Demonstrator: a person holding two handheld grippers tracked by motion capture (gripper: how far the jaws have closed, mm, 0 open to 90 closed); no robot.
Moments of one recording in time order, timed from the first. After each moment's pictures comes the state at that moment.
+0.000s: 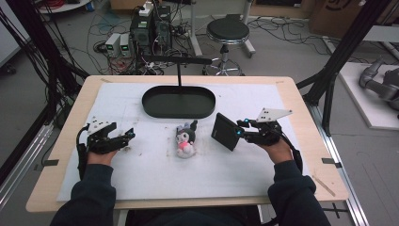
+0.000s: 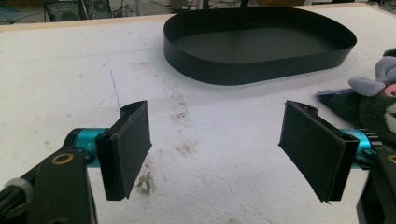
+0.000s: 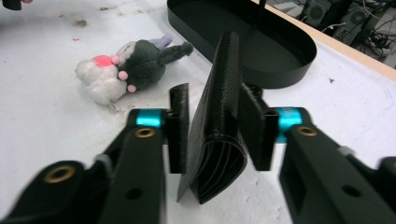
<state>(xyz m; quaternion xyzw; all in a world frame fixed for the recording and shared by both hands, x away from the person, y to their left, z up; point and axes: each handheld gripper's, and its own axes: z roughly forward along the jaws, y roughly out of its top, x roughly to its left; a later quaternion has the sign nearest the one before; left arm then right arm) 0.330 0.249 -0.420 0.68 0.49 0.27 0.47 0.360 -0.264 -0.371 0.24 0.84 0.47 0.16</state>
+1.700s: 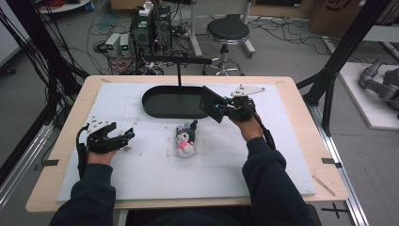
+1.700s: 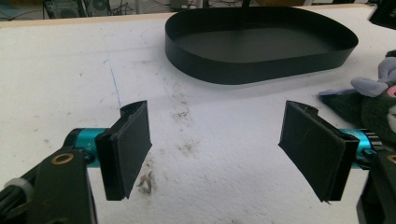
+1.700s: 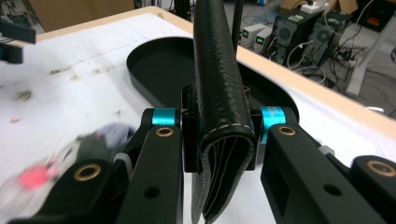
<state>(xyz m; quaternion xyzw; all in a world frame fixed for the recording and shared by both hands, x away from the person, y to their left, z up) 0.332 0.251 -0.422 0.68 0.50 0.27 0.47 0.426 -0.188 -0.353 0.29 0.80 0.49 0.20</state>
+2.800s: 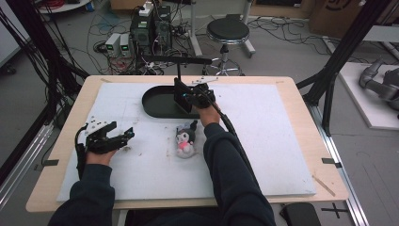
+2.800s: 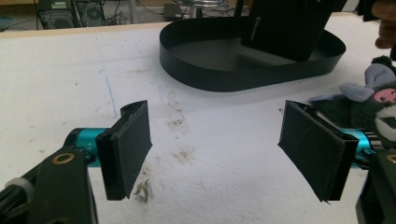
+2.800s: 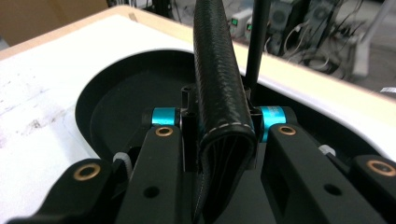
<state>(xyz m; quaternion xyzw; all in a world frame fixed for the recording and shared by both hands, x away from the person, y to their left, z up) 0.331 0.254 -0.421 0.68 0.48 0.27 0.49 0.506 -0.080 -0.400 0.36 0.78 0.47 0.18</state>
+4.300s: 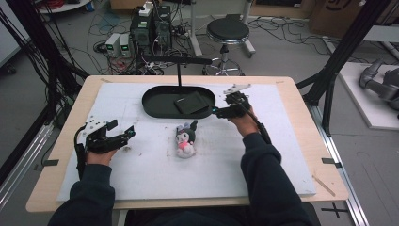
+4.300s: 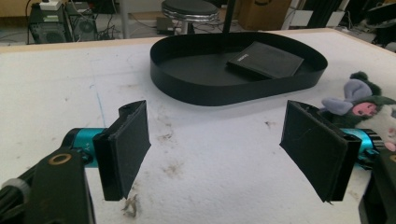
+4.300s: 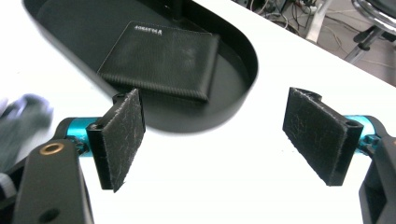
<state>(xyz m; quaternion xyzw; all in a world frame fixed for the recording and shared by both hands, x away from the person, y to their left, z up) 0.328 0.250 -0.416 0.67 0.46 0.27 0.52 0.456 -0.194 -0.379 0.35 0.82 0.38 0.23</state>
